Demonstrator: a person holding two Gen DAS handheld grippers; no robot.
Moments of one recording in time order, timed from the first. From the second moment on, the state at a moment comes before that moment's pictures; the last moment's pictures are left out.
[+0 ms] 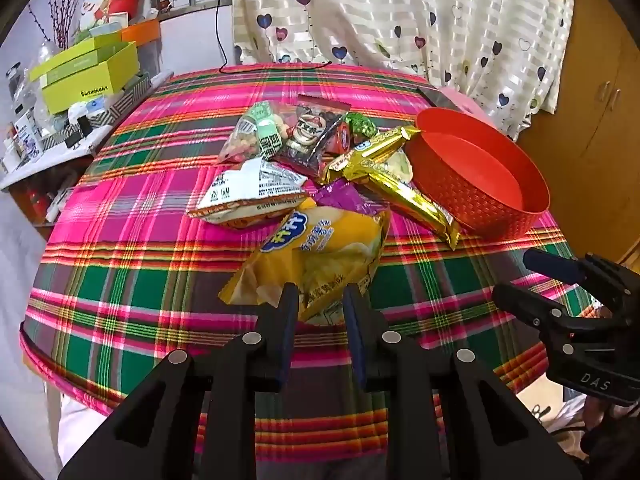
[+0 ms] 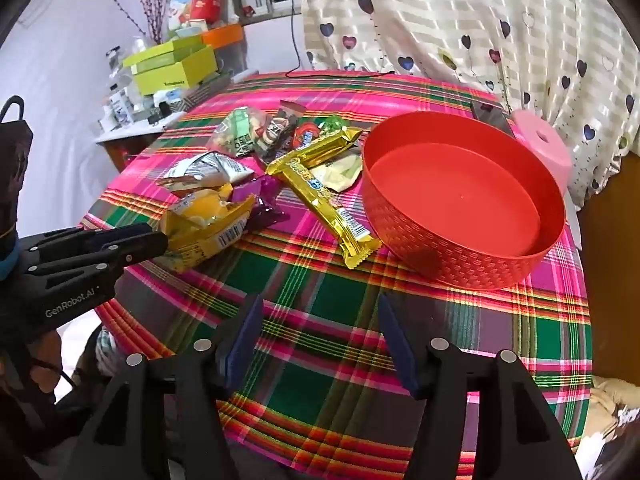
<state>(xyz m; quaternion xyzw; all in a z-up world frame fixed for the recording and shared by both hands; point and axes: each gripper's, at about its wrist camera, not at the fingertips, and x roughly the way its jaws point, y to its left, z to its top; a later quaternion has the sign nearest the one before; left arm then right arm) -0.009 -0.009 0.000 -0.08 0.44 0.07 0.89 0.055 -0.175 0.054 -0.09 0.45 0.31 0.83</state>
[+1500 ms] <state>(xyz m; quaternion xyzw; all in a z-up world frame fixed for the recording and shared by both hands) -0.011 0.002 -0.002 -0.10 0.45 0.07 0.89 0.057 -0.169 0.060 -0.09 0.45 0.31 0.83</state>
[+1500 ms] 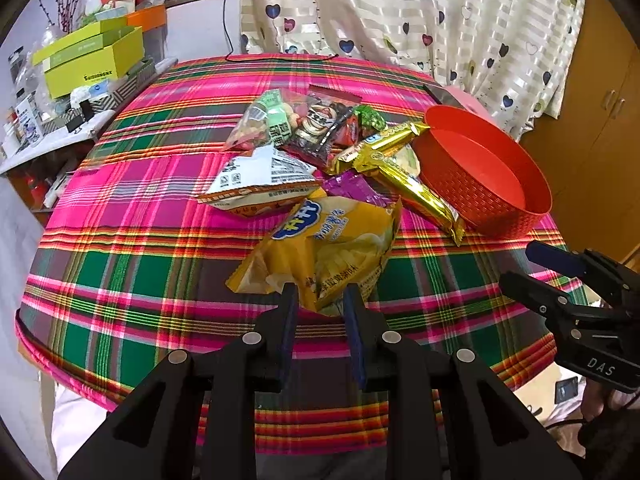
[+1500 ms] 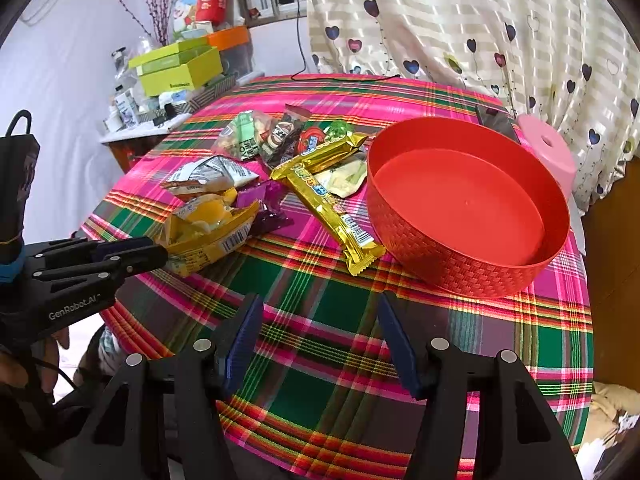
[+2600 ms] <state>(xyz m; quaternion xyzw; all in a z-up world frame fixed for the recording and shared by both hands) -0.011 0.007 0.003 -0.11 0.43 0.05 0.89 0.066 -0.173 0.061 -0.08 0.44 0.31 0.84</state>
